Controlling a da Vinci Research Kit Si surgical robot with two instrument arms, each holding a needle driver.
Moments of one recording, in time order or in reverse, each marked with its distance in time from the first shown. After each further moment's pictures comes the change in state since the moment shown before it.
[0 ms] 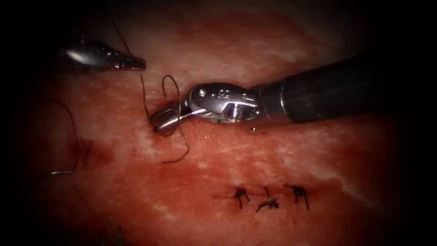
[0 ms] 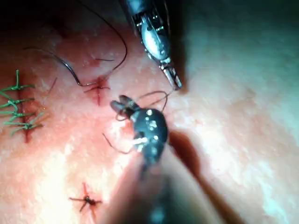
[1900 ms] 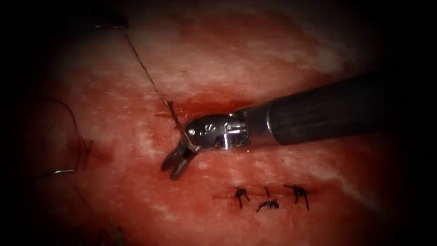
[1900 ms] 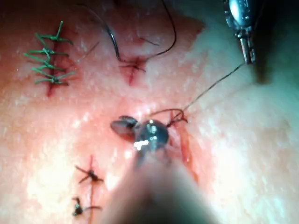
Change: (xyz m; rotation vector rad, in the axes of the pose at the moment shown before) right arm -0.007 -0.003 0.004 0.300 -0.432 -0.026; left arm 0.004 -0.006 -0.006 0.068 0.023 0.008
